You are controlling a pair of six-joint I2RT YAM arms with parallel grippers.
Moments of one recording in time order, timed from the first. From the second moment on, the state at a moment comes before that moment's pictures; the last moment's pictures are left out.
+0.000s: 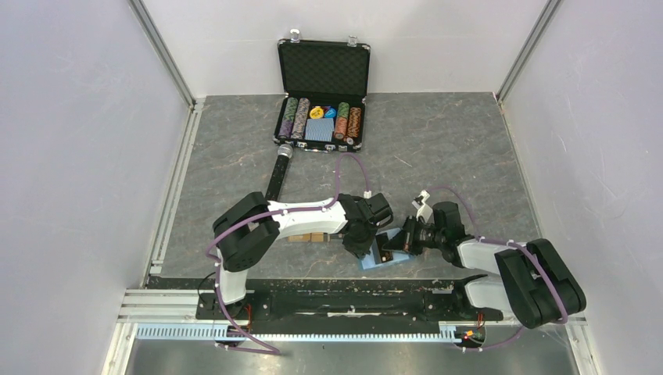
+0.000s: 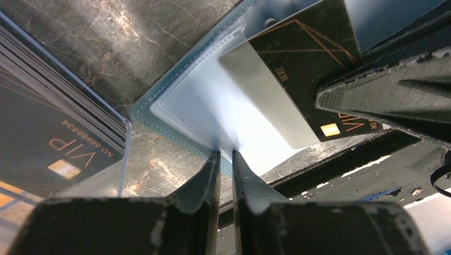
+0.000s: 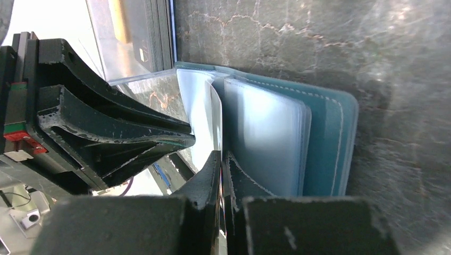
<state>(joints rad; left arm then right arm) -1.11 1.91 1.28 -0.67 0.03 -0.65 0.28 1.27 0.16 0.34 -0.74 0.71</state>
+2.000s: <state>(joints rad) -1.10 1.84 1.25 -0.62 0.05 -0.66 0.51 1.22 0.49 -0.27 -0.48 0.52</state>
